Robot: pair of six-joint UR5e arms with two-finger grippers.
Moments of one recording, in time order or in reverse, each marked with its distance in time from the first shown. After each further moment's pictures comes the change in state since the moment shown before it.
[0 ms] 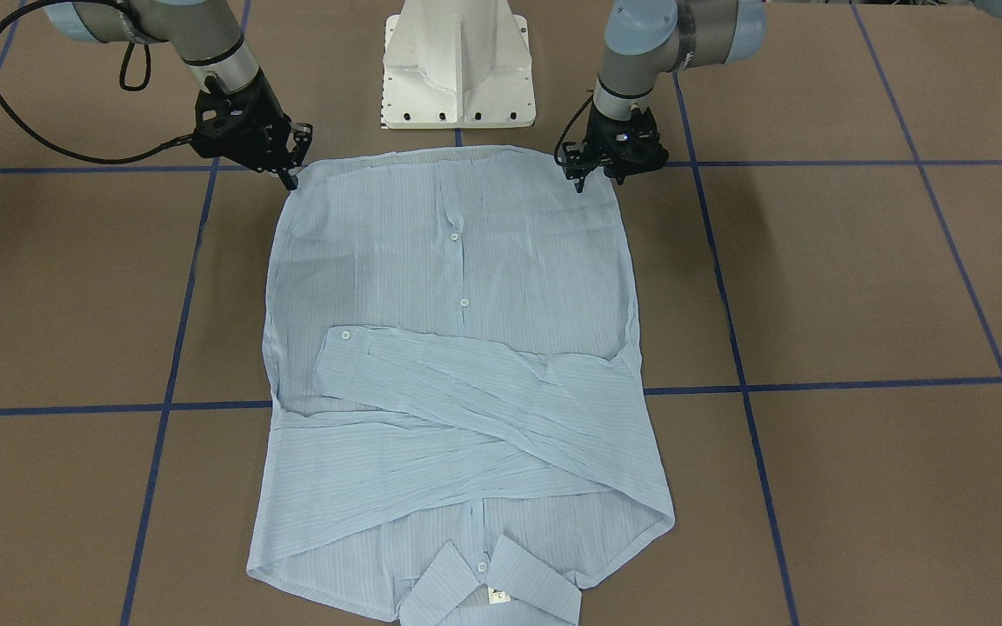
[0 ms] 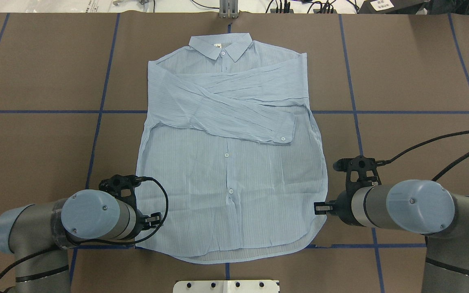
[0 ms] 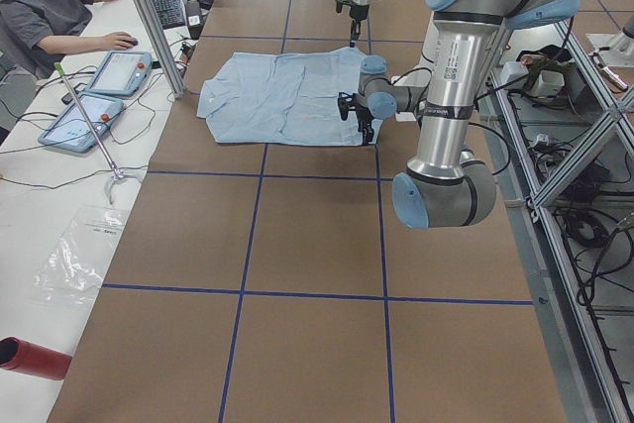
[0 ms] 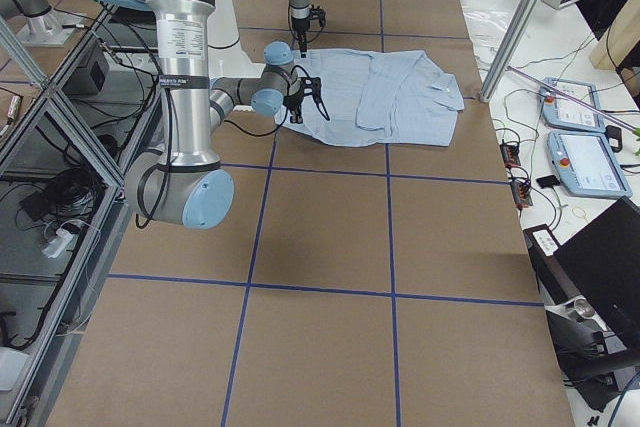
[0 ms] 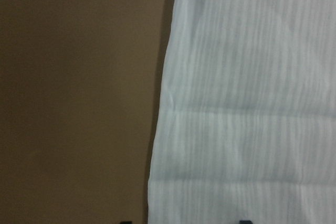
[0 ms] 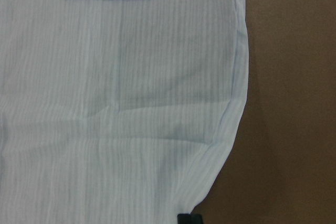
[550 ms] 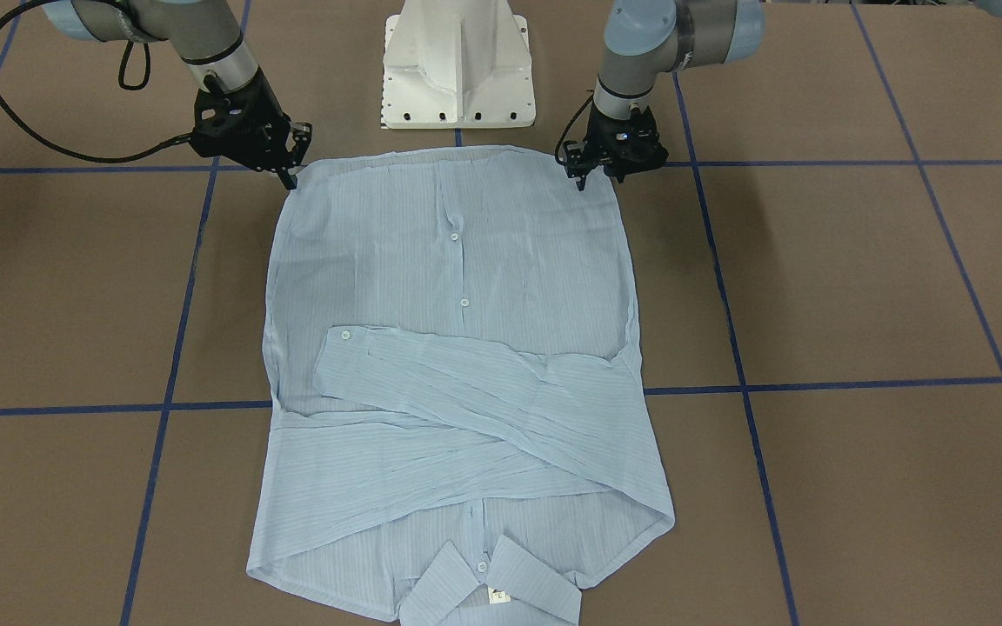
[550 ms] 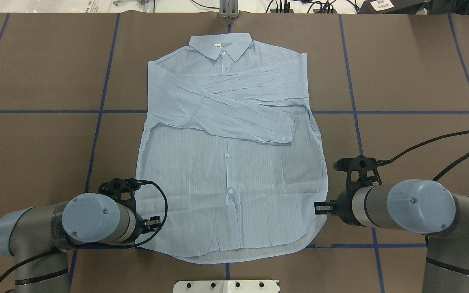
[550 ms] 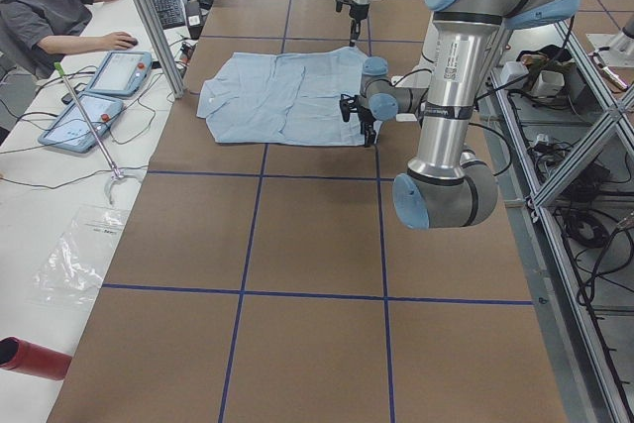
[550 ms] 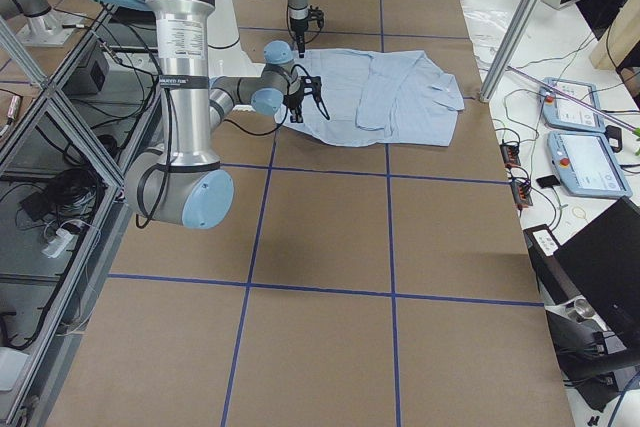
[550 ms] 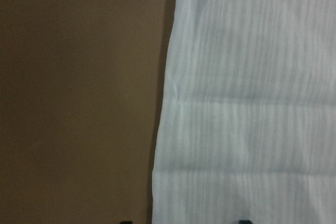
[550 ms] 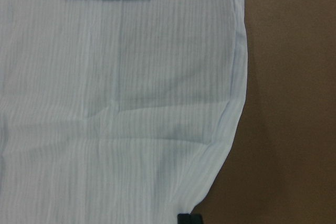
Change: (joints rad) left arm 0.011 0.006 0.003 0.000 0.000 -0.003; right arm 0.001 -0.001 0.002 -0.004 0.000 0.000
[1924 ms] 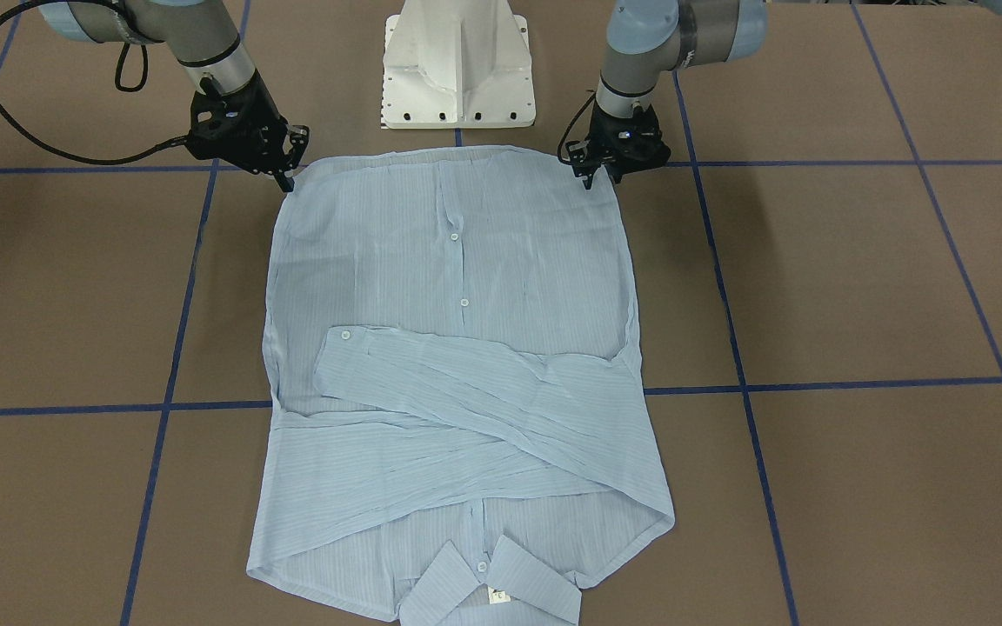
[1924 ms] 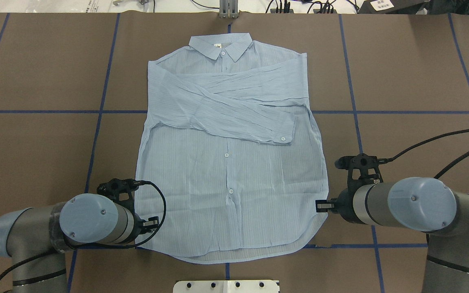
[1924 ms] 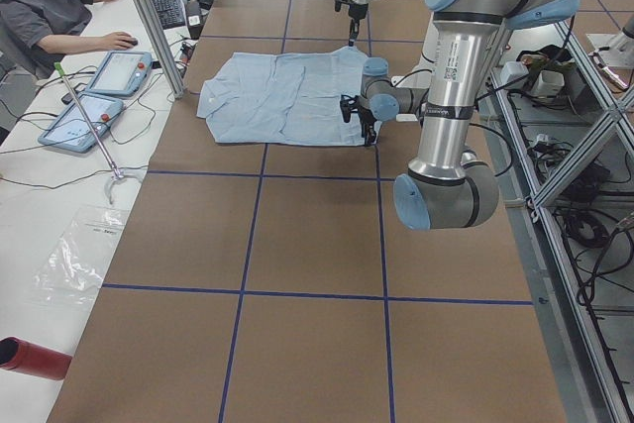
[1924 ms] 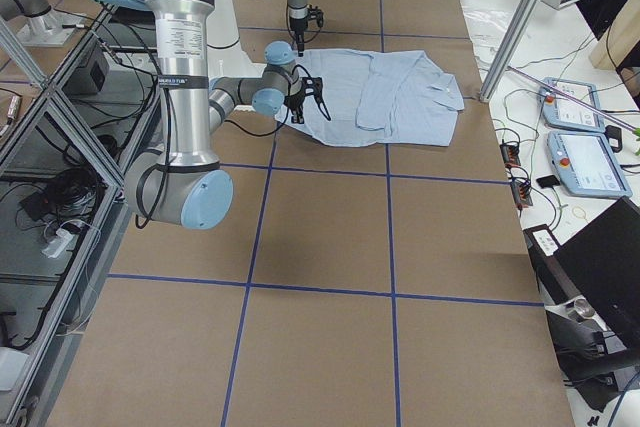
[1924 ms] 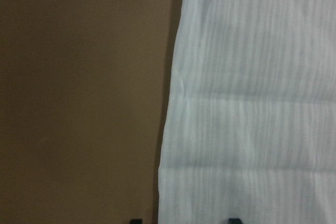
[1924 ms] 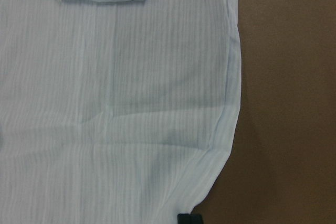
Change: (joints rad) left arm 0.001 0.008 -0.009 0.002 -0.001 -0.005; right arm 0.011 -0.002 -0.002 -0.002 0.005 -0.001
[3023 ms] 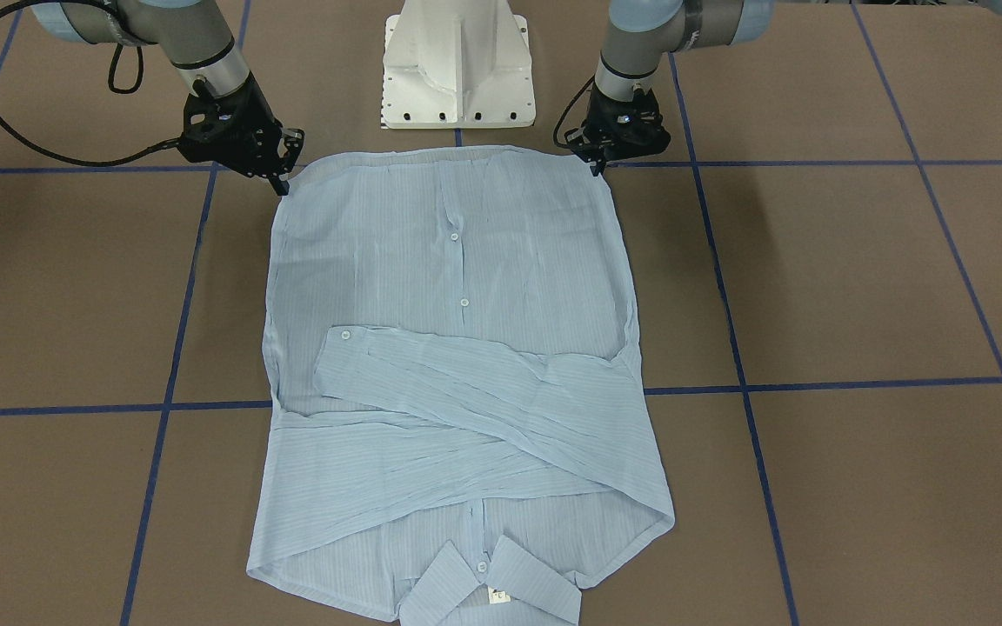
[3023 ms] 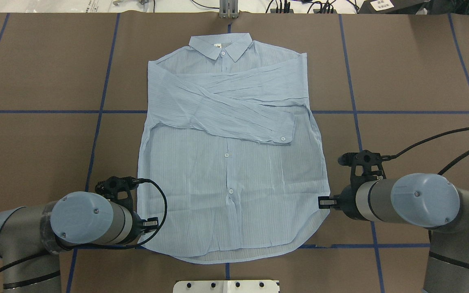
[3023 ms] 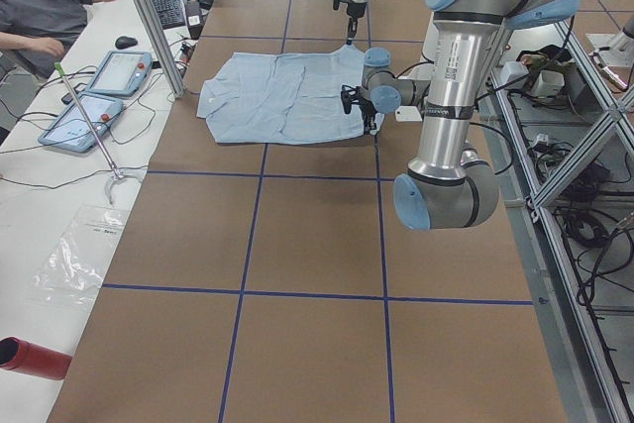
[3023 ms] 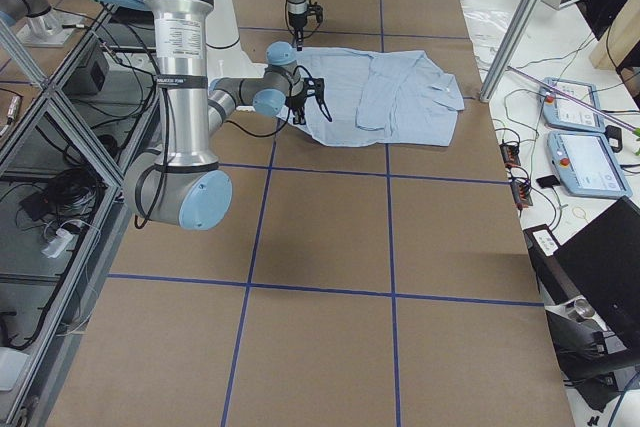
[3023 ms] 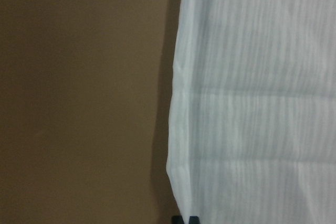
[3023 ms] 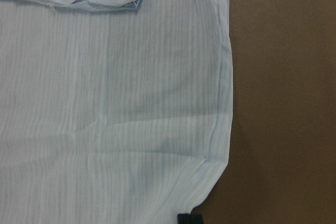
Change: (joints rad) left arm -0.012 -0.002 -0.077 0.040 -0.008 0.009; right arm 0.021 -0.002 -0.001 0.000 0.008 0.000
